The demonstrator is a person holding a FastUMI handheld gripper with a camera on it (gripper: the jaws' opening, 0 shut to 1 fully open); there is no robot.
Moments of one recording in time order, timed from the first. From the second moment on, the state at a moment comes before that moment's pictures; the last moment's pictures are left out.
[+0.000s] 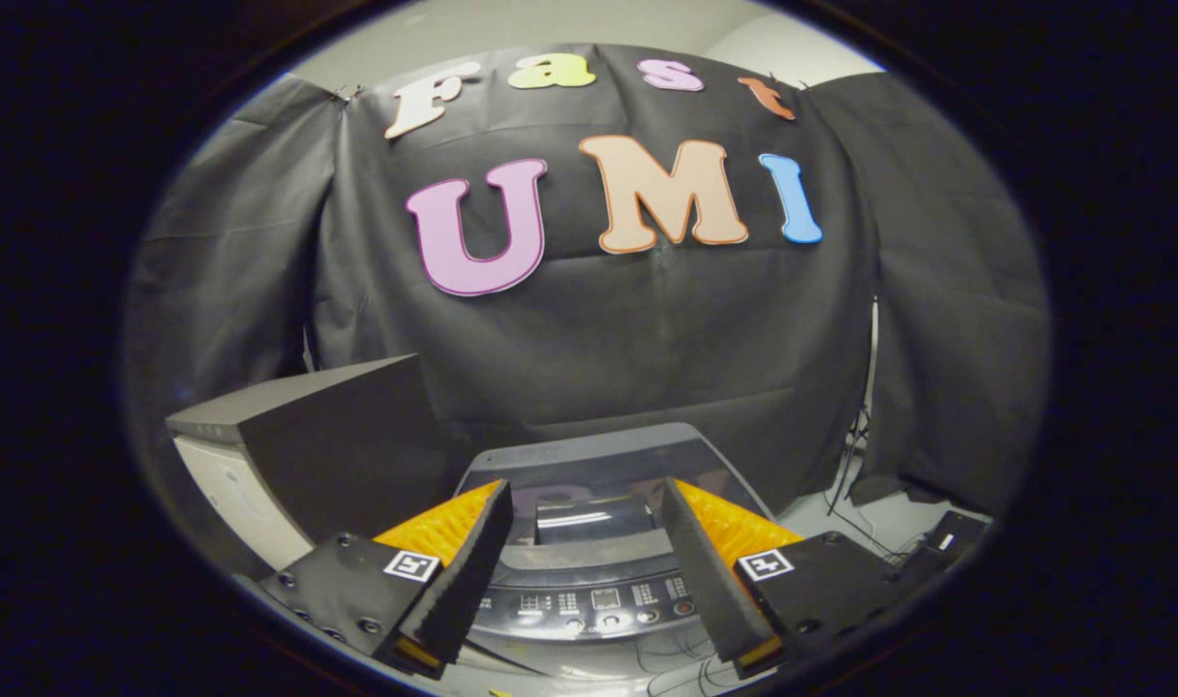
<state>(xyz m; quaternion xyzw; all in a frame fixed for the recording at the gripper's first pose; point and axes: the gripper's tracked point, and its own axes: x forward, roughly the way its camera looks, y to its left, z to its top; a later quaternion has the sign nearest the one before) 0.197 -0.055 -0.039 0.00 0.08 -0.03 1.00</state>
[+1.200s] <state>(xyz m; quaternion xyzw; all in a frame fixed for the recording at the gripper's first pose) 0.111 -0.072 -0.043 -0.03 -0.01 0.01 1.00</state>
